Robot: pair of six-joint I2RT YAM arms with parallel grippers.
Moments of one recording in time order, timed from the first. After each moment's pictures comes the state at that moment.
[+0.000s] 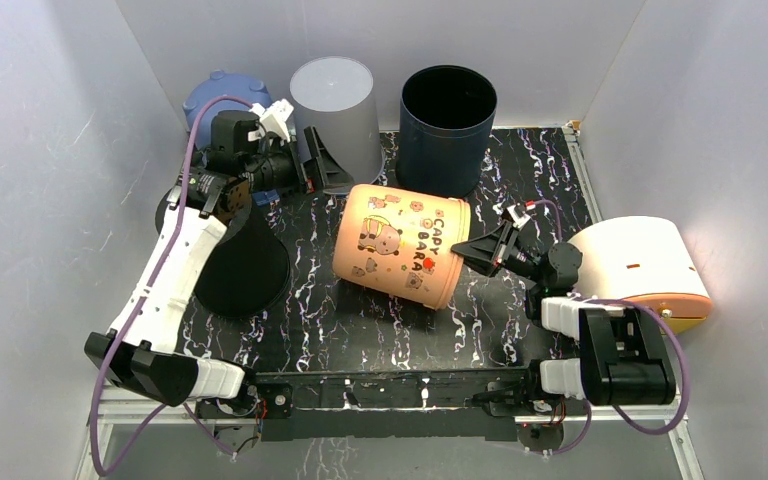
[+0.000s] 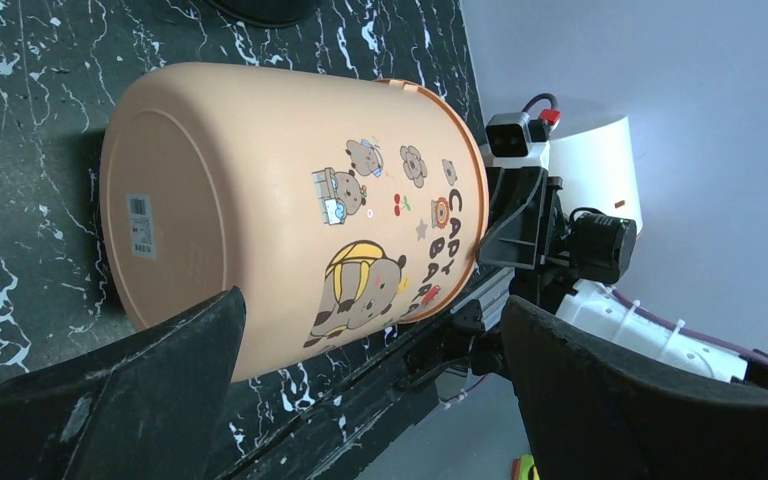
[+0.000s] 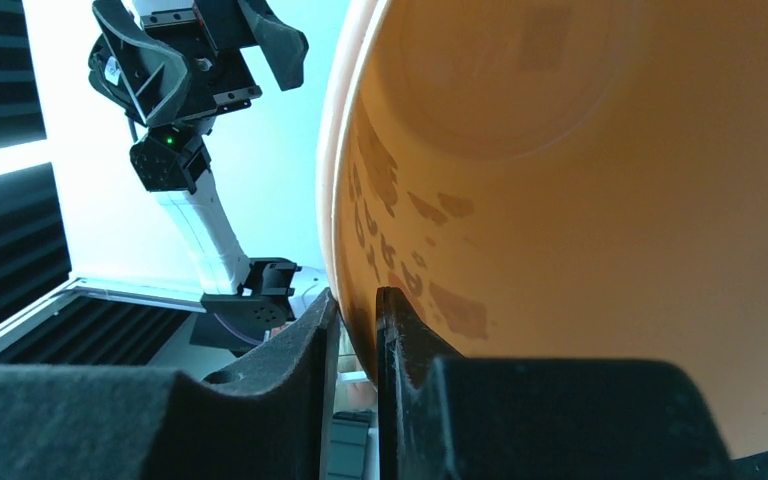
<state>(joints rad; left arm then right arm) -0.32 1.35 1.56 -0.79 0.51 -0.61 -0.01 1.28 0.26 1.21 -1.10 1.63</state>
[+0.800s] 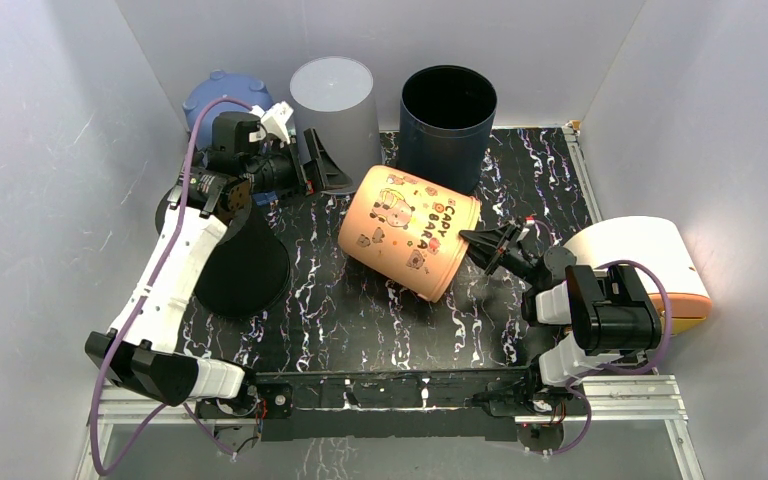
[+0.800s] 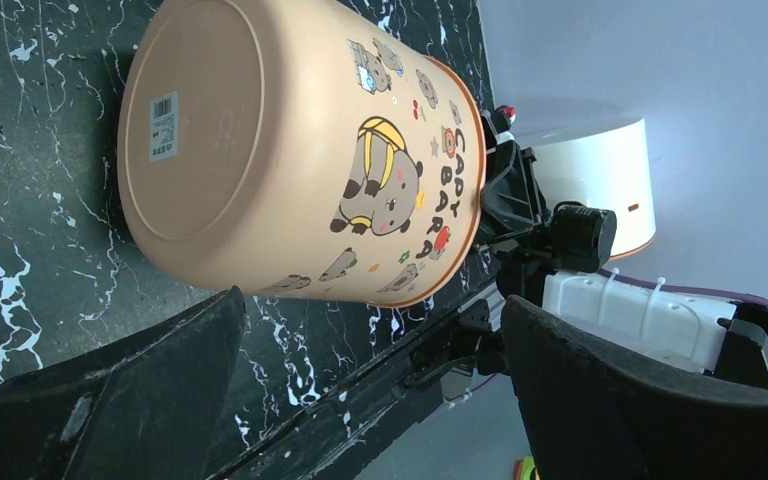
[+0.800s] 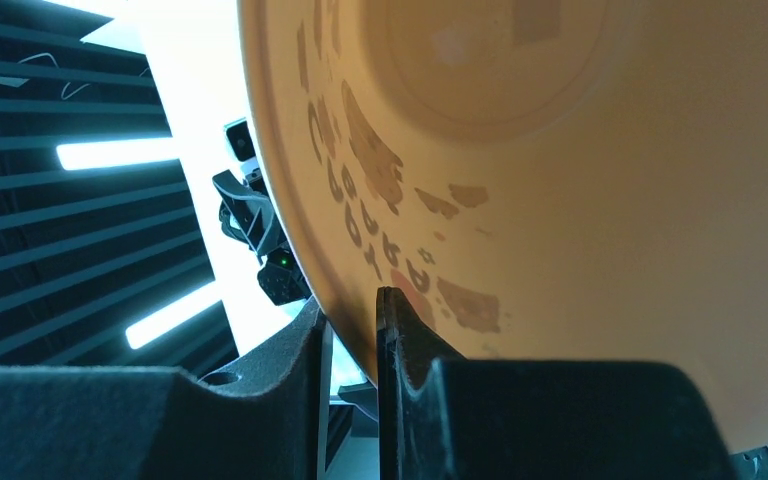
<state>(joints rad) -0.32 1.35 1.57 -0.83 0.48 -0.60 -0.03 1.59 0.21 1.52 -0.96 2.03</state>
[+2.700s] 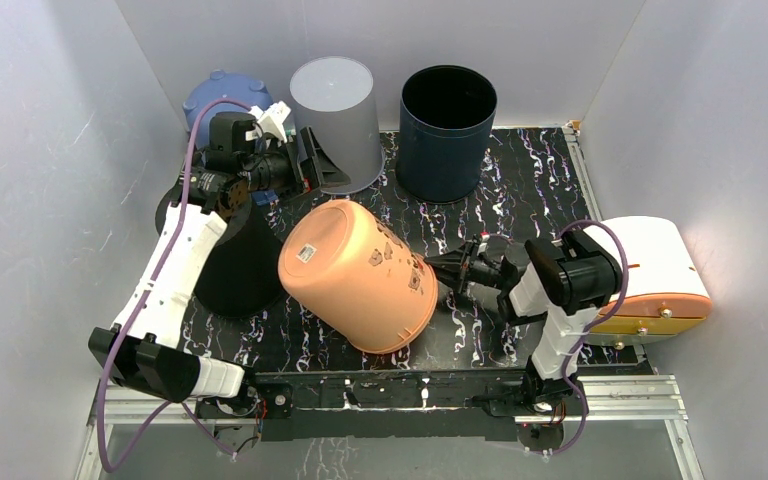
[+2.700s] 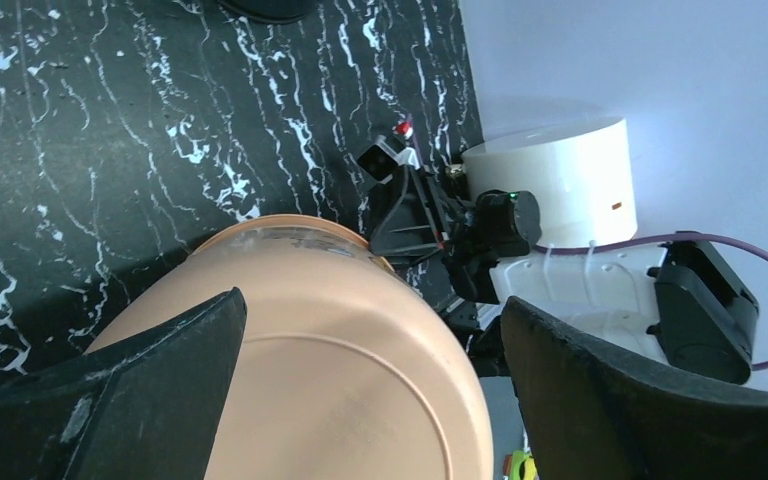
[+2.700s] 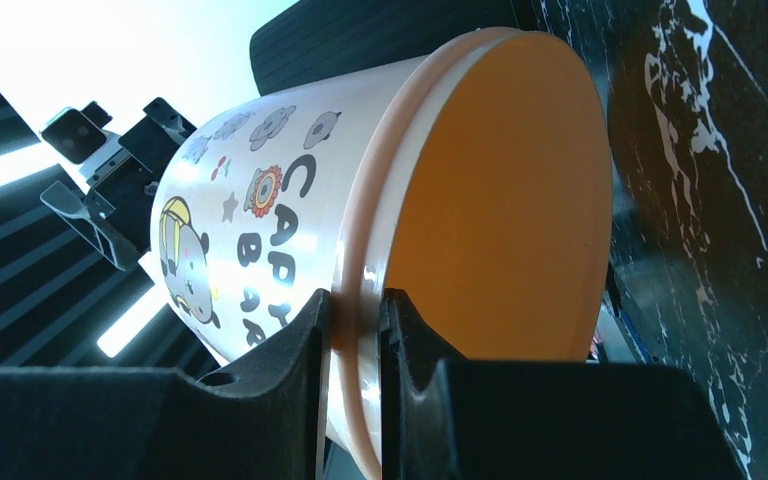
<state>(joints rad) -0.28 1.36 1.54 -0.79 0.55 -0.59 0.19 1.86 0.28 1.51 -0.99 1.93</state>
